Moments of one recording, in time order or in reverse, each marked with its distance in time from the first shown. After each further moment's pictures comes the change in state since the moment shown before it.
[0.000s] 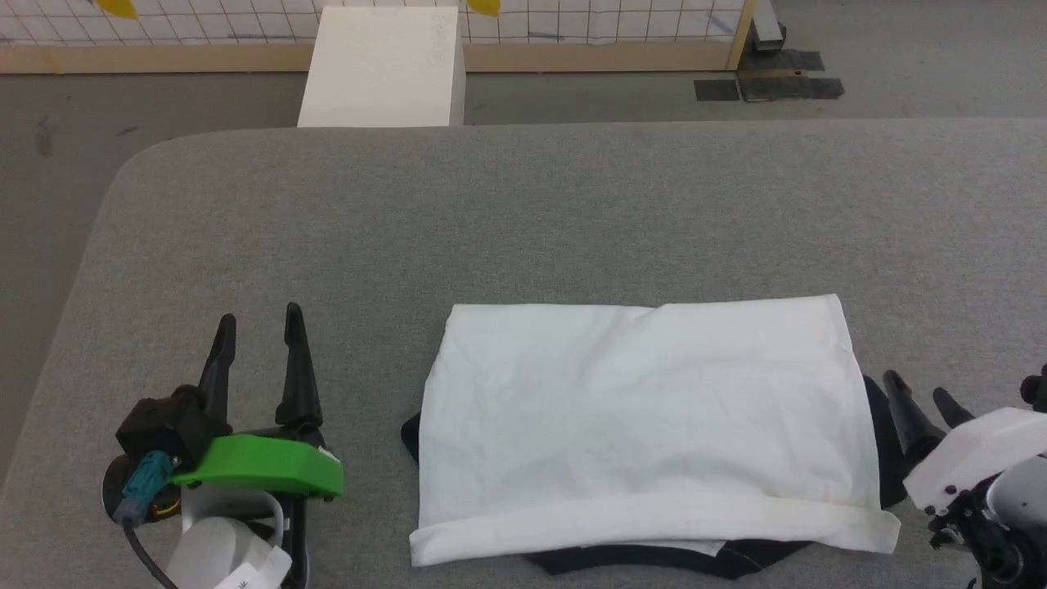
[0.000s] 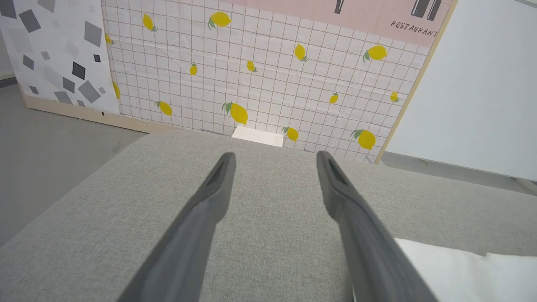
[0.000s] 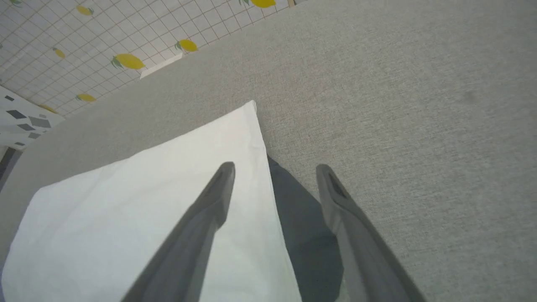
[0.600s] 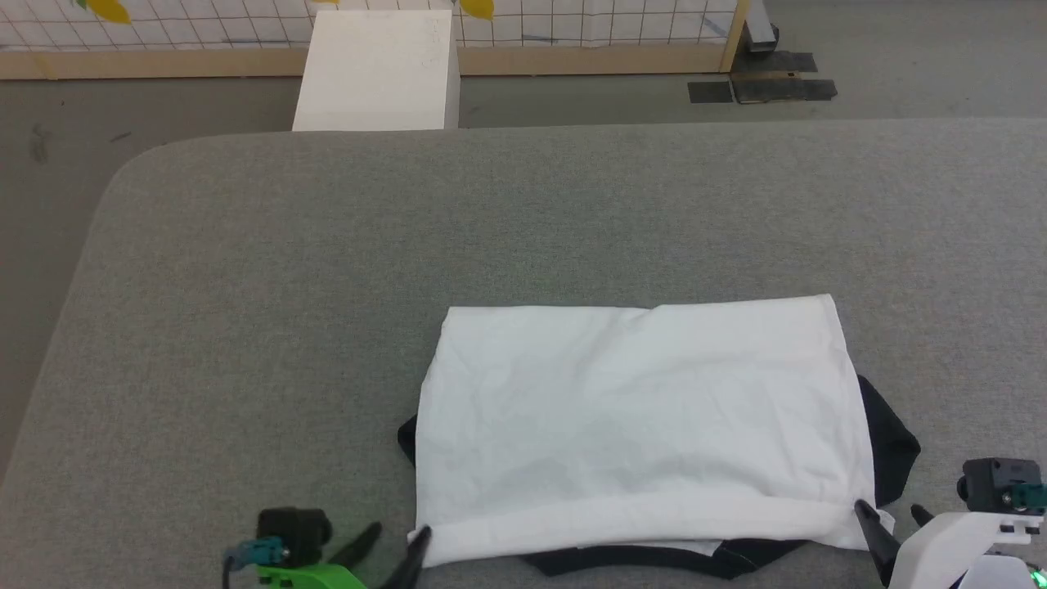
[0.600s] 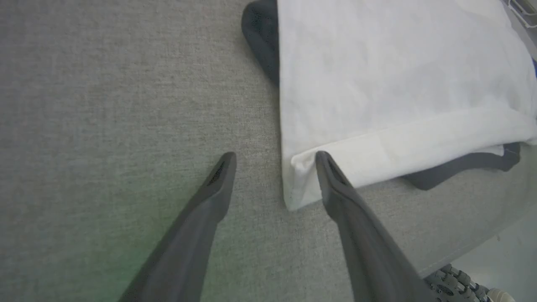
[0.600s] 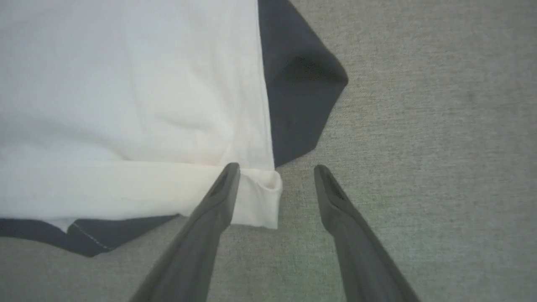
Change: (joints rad) left arm 0.160 0.202 -0.383 0.046 -0.315 -0.081 0.333; right arm 0.222 -0.050 0.134 -0.060 -0.153 0.000 0.087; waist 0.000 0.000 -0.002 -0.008
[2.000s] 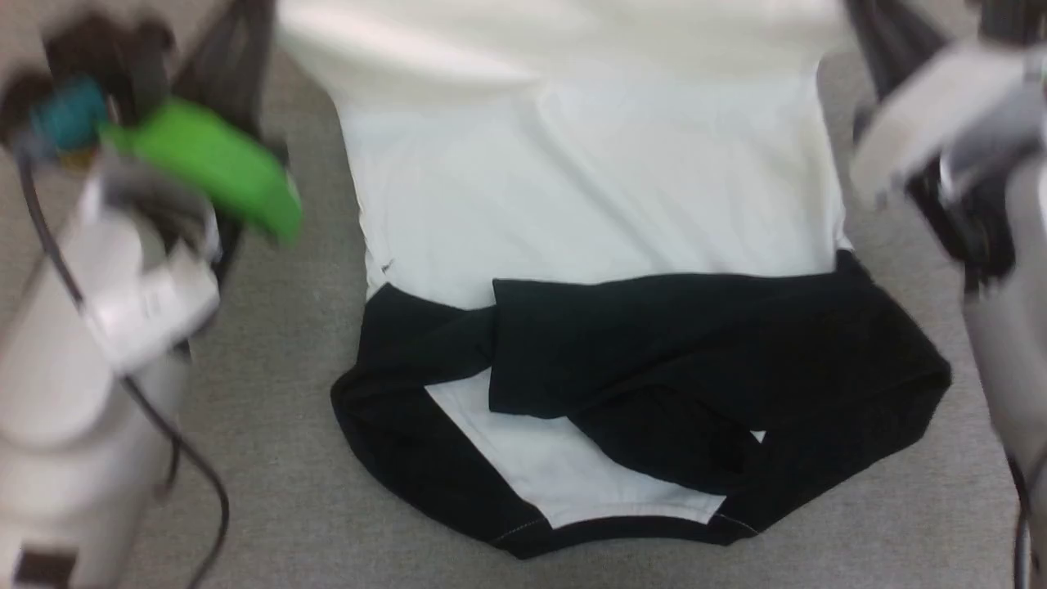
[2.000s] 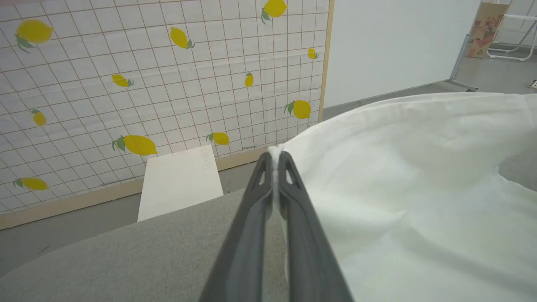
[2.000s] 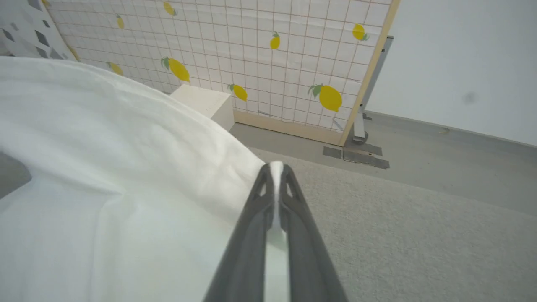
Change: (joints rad) left arm -0.804 0.060 0.143 0.028 0.263 -0.069 -0.092; right arm -0.945 -0.190 0.374 0.290 0.106 0.000 -0.327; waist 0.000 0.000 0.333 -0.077
